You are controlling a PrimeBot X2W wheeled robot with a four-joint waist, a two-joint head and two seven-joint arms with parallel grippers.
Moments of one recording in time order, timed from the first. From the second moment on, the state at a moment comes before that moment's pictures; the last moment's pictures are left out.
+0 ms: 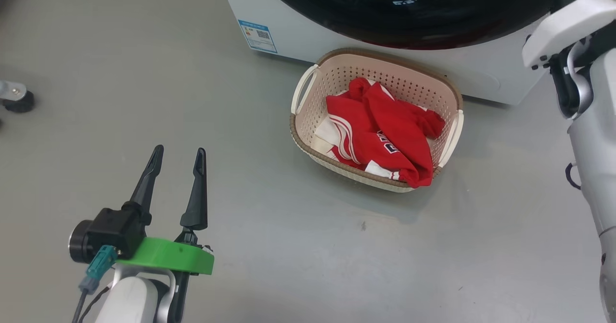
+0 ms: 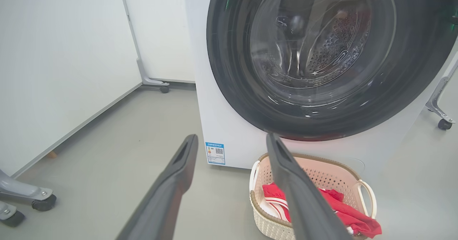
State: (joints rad) left arm -0.16 0.06 -0.23 0.09 -0.38 0.00 -0.25; right arm -0.94 -0.25 0.19 0.76 0.28 0.07 -0.15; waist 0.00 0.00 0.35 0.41
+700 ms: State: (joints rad) left arm -0.13 0.12 -0.21 0.11 -0.34 -0.01 -0.25; right arm -0.58 -0.16 0.19 0.69 0.33 0.08 -0.24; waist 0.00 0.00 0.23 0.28
